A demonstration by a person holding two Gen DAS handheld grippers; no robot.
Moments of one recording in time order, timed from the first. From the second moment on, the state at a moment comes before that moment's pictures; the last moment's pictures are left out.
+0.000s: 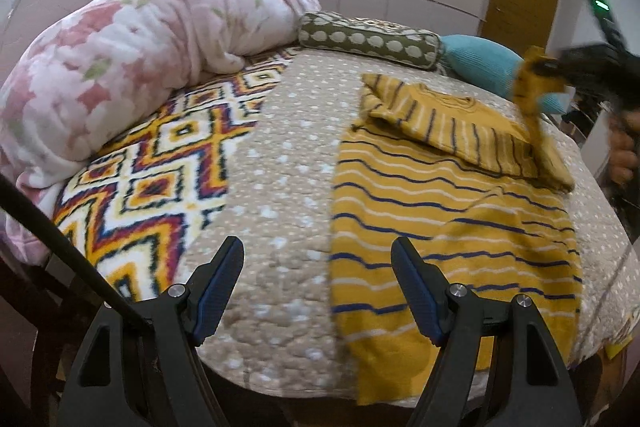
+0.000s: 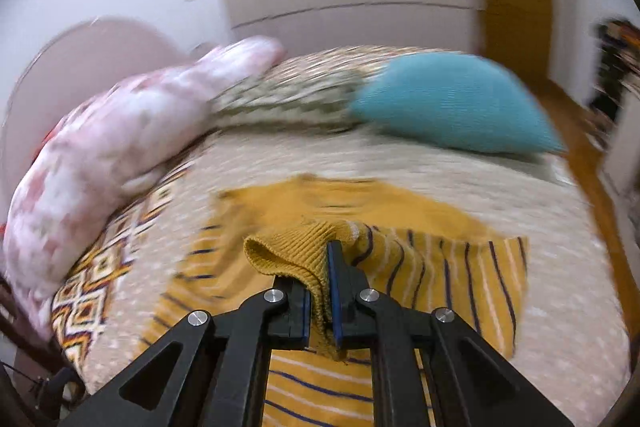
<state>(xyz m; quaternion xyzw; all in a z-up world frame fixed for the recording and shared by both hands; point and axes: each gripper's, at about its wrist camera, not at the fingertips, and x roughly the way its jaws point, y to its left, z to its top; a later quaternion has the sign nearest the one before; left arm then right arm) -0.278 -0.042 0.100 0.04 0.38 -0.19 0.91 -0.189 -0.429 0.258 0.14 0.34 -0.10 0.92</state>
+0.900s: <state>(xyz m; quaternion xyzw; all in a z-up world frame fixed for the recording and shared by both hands) -0.265 -0.010 0.086 0.00 0.40 -0.18 0.90 -0.199 -0.392 0.220 0.07 0.34 -0.09 0.93</state>
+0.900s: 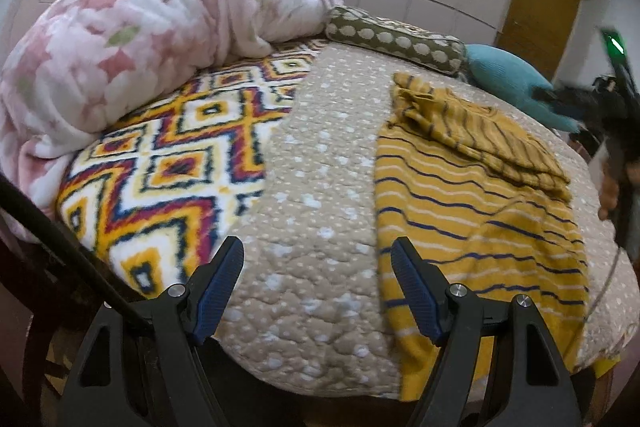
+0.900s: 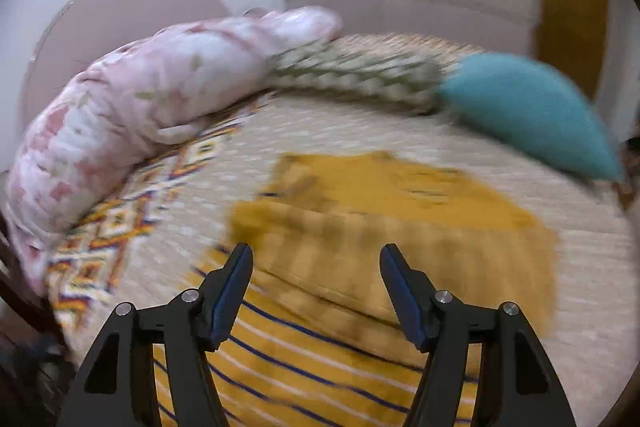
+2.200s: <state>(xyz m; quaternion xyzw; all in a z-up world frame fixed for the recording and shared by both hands) -0.283 -0.083 0.034 -0.04 0.49 -0.34 0.80 -0.452 -0.401 0.058 0.46 0.33 0.08 0.82</state>
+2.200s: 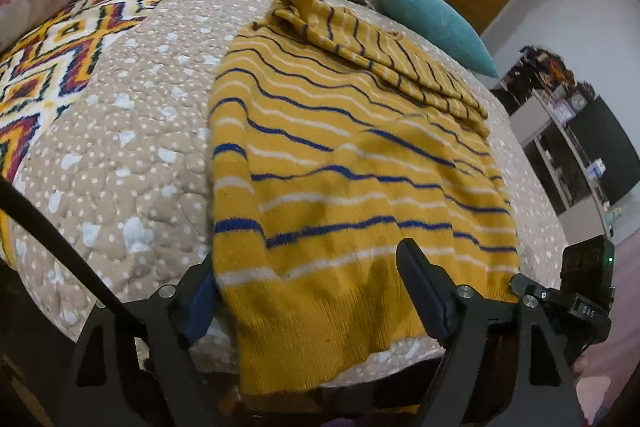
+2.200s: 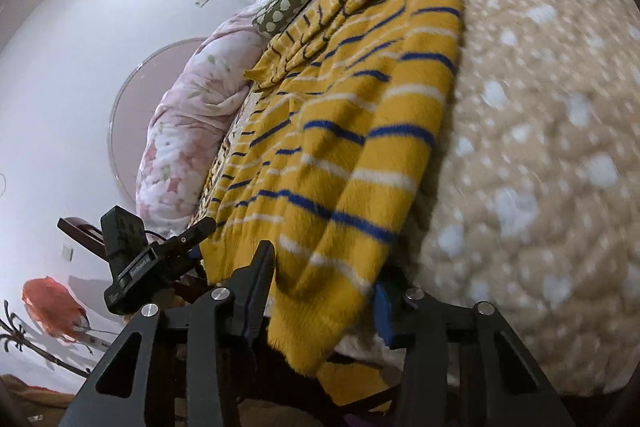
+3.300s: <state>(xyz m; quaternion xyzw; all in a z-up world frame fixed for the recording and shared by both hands) -0.316 -0.060 0.073 -0.09 0.51 -0.32 0.79 -0.513 -0.419 0.093 0.41 0.36 0.07 0.83</state>
